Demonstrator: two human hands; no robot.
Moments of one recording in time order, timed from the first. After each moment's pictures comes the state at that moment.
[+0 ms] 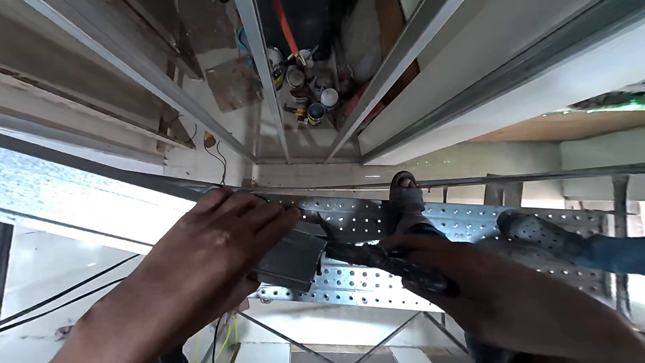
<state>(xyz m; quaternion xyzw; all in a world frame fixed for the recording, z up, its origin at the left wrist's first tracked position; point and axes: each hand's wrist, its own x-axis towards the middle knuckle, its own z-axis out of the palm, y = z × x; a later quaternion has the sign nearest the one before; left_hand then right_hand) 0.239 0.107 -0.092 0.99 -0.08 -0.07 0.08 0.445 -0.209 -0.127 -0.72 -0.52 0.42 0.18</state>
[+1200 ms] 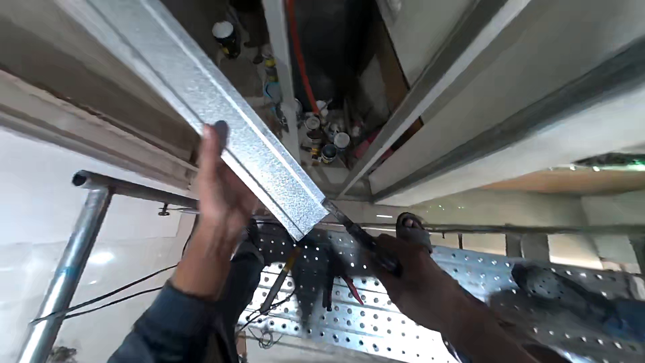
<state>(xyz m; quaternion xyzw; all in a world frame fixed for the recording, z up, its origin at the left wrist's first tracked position) 0.293 0.166 -0.089 0.43 0.28 0.33 0.80 0.409 -0.131 -0.123 -0.80 -0.39 0.33 0.31</state>
